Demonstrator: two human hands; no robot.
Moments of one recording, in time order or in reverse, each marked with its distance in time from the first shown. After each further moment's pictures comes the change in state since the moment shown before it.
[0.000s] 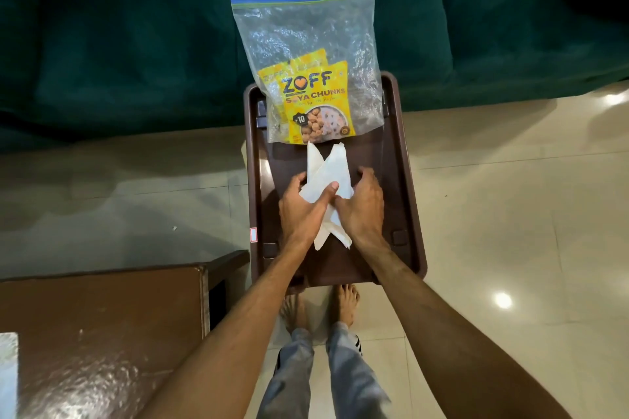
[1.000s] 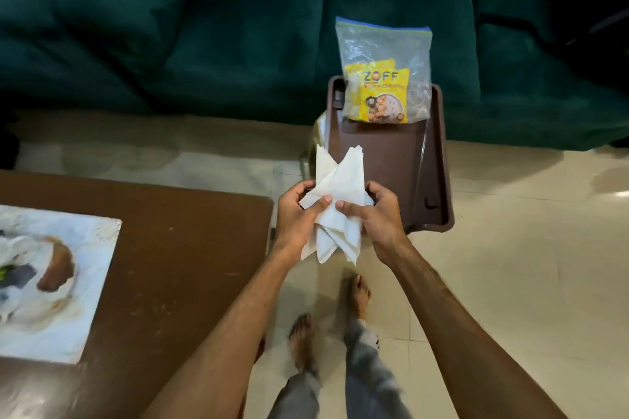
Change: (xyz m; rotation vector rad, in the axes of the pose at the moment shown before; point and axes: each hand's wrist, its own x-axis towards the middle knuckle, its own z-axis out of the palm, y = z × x) left_hand -0.161 -0.044 -0.170 -0.451 -0.049 0.028; right_hand -0.208 -0.029 -0.007 0.583 -0.340 -0.069
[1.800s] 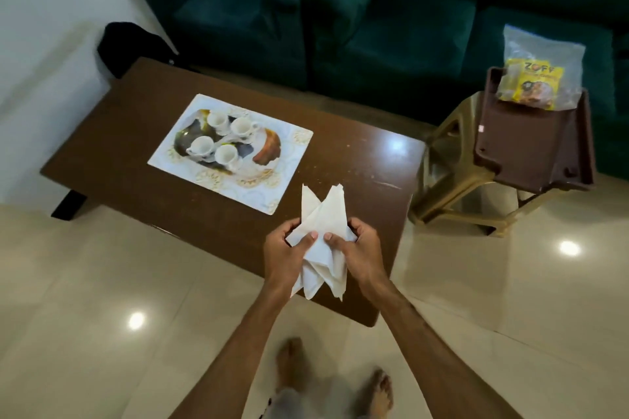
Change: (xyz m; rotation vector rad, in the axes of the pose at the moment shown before) left_hand -0.320 -0.135 -0.376 0.025 0.412 0.037; right_hand -0.343 0.181 0.292 -0.213 -0.273 -0.157
